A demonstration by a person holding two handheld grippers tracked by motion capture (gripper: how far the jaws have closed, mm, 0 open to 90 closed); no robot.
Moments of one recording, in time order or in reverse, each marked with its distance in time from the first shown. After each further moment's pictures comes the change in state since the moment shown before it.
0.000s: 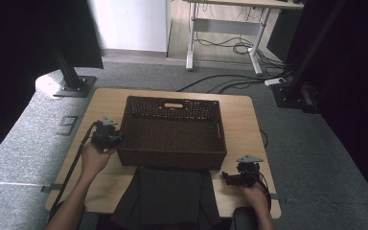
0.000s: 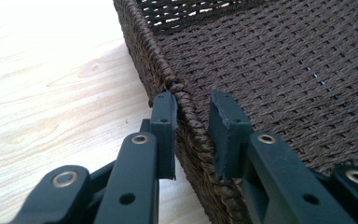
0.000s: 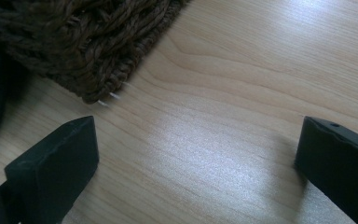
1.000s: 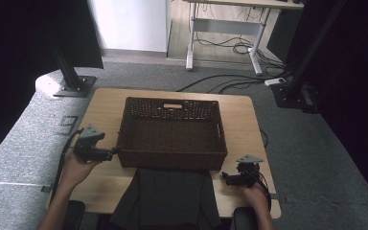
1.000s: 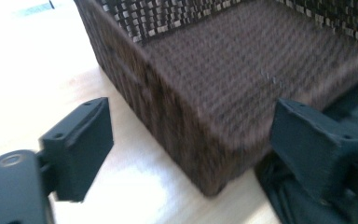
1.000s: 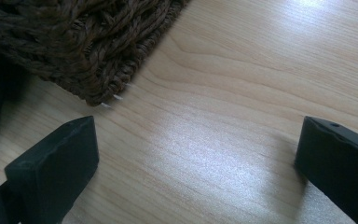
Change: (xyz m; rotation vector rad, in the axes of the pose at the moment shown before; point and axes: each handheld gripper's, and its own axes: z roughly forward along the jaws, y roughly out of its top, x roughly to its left) left arm 0.021 -0.038 -0.044 -0.126 -0.189 0.103; right arm 0.001 0.000 -0.001 0.001 -0.001 0.001
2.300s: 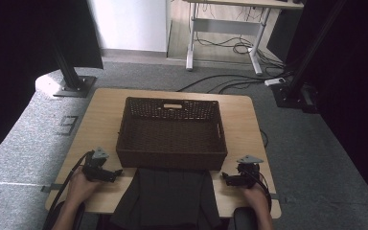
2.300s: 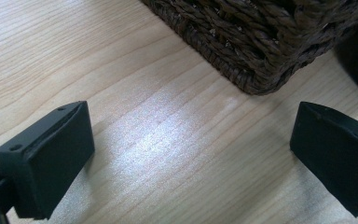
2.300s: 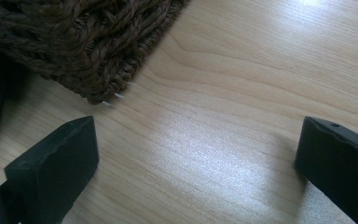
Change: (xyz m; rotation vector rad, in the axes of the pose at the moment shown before) left arm 0.009 -0.088 0.066 0.181 -0.017 0.010; right arm 0.001 -0.001 -0.001 0.000 -0.002 0.002
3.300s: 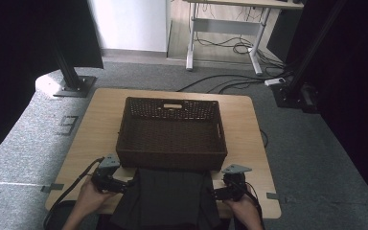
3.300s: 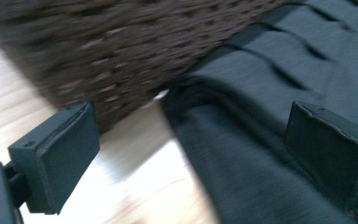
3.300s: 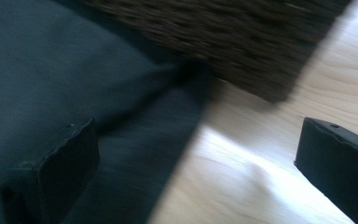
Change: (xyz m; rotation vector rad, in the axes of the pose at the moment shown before) left arm -0.085 0.029 -0.038 -0.086 -0.178 0.015; right arm 0.084 0.016 -0.042 0.021 0.177 -0.021
